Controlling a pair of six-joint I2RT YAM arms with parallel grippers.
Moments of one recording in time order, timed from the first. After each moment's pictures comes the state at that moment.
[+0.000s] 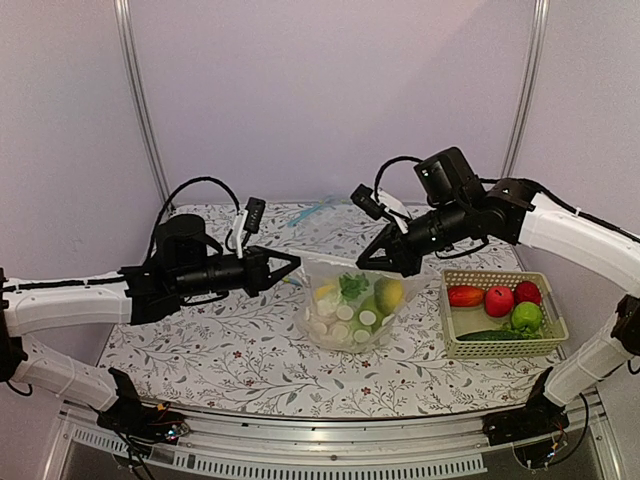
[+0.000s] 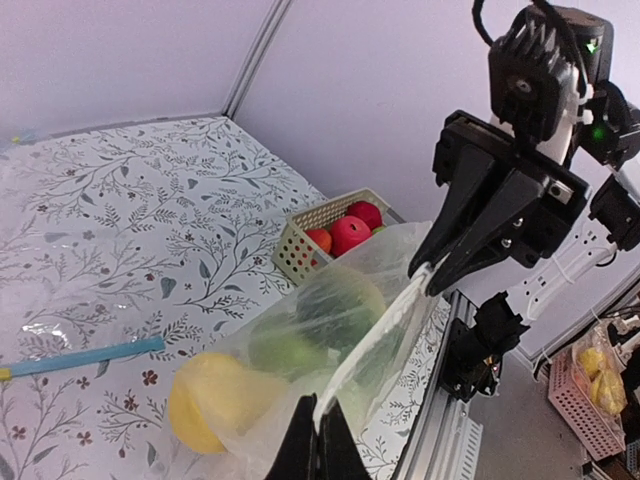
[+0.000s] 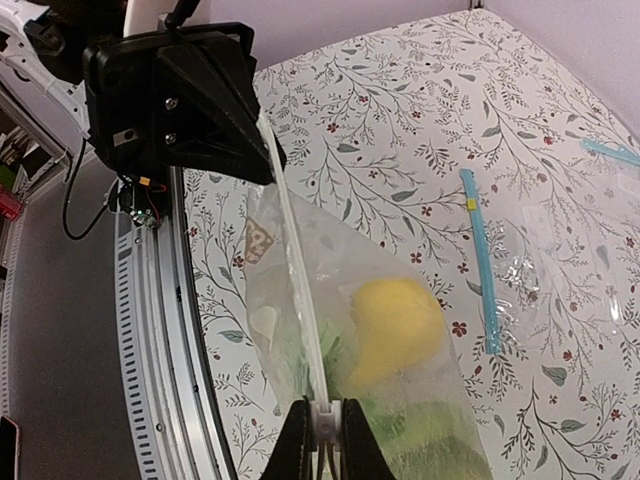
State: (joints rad) left arm -0.85 1.21 0.71 0.33 0.26 -0.48; right arm 0.82 1.48 1.40 -0.65 -0.47 -0.13
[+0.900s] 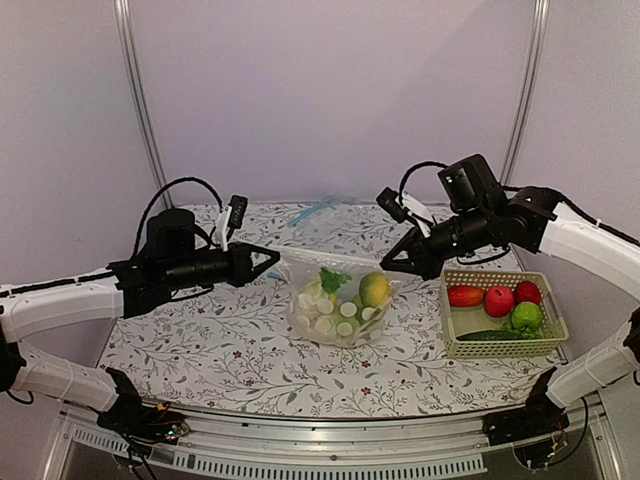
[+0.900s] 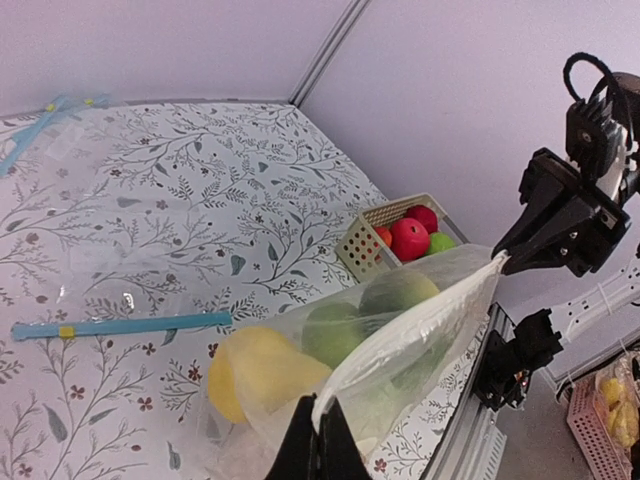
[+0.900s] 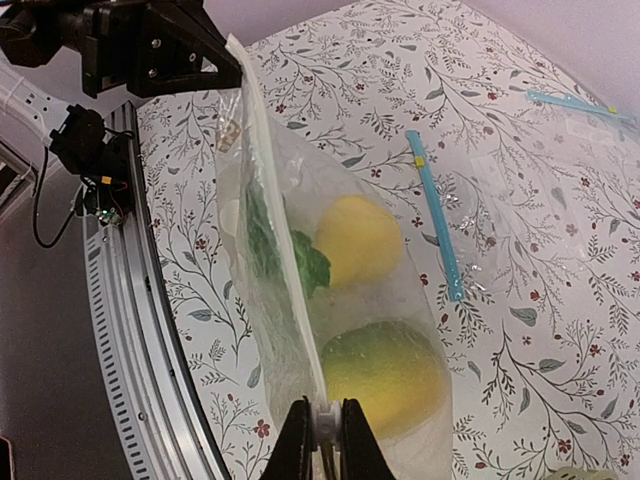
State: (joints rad) left arm -0.72 1.17 0.70 0.19 0.26 -0.49; right arm 0.76 1.36 1.29 -0.67 -0.38 -0.09
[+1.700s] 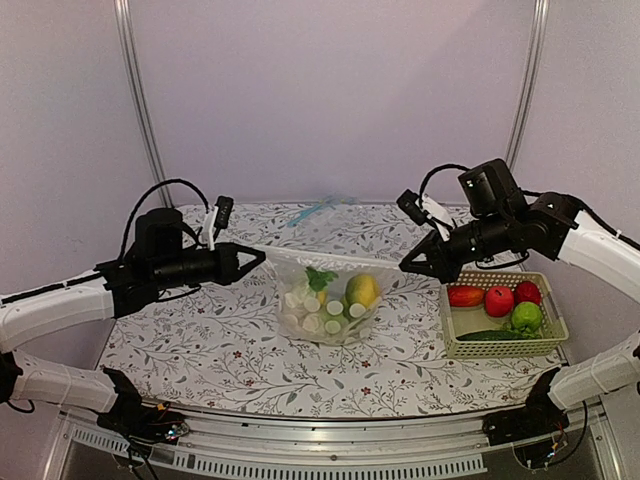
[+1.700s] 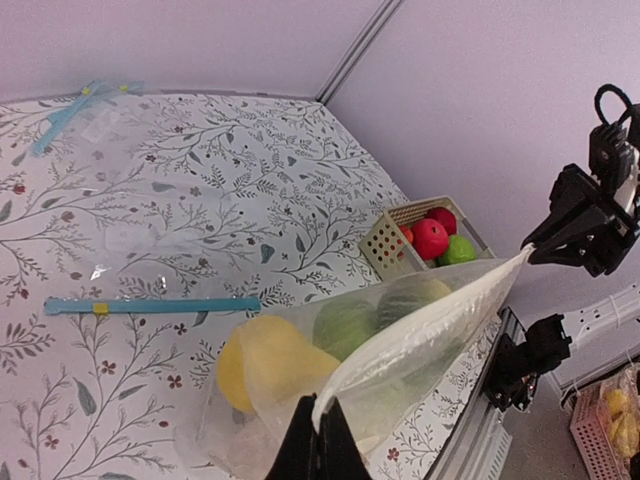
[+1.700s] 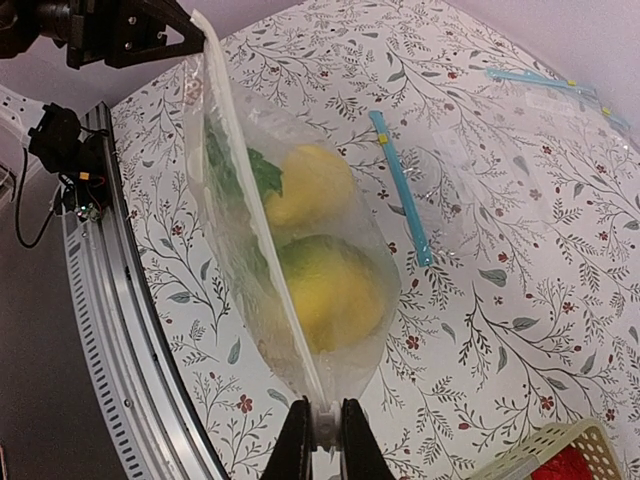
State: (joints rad) left arm -0.65 1.09 0.69 0.09 0.28 -0.49; right arm 0.73 1.25 1.22 -0.72 -0.32 -0.09
